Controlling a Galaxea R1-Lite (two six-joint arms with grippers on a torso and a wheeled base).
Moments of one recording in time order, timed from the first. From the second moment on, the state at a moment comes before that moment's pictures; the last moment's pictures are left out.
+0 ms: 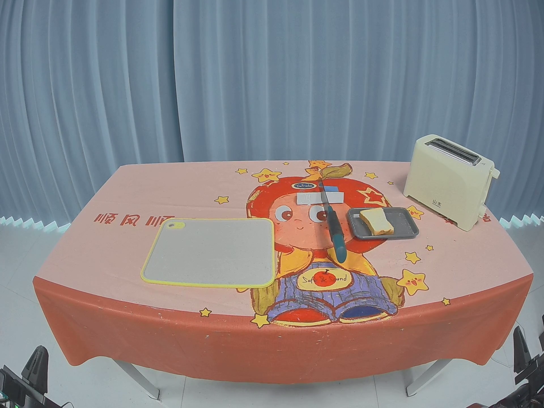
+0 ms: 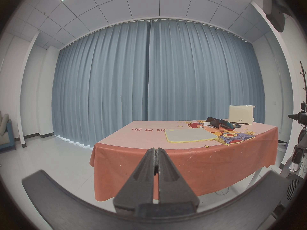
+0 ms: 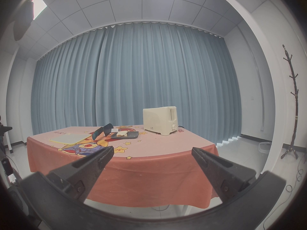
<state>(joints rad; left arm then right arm) 0.01 0.03 -0.02 0.00 0.01 0.00 -0.06 0.07 -0.02 -0.01 -0.04 0.06</state>
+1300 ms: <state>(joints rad) 0.01 0.03 -0.02 0.00 0.01 0.00 0.00 0.02 -0.02 -0.01 -0.01 0.04</state>
